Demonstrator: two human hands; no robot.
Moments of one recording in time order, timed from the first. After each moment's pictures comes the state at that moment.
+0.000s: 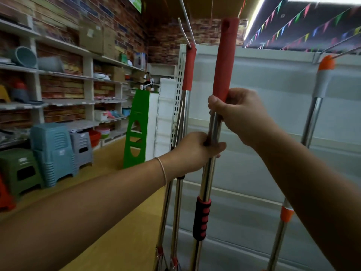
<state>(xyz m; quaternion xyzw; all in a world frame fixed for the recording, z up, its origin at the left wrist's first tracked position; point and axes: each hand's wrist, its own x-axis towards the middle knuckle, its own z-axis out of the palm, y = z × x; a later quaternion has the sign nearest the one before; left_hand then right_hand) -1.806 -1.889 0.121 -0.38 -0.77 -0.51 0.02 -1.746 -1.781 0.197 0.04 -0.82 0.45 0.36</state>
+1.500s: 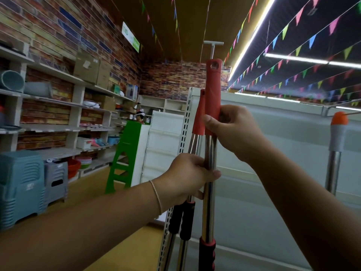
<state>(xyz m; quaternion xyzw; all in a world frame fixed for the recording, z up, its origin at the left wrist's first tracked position) -1.902 -1.925 0.164 -0.34 -0.66 -0.67 -0.08 -1.842 -1.825 0.259 0.07 -0.83 0.37 0.41</state>
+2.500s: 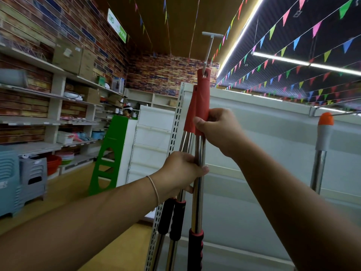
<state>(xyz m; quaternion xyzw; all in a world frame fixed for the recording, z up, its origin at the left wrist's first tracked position) -1.937 -1.907 0.164 -0.31 -0.67 -0.67 -0.08 -1.888 -1.814 0.260 0.02 -0.83 0.39 0.39</state>
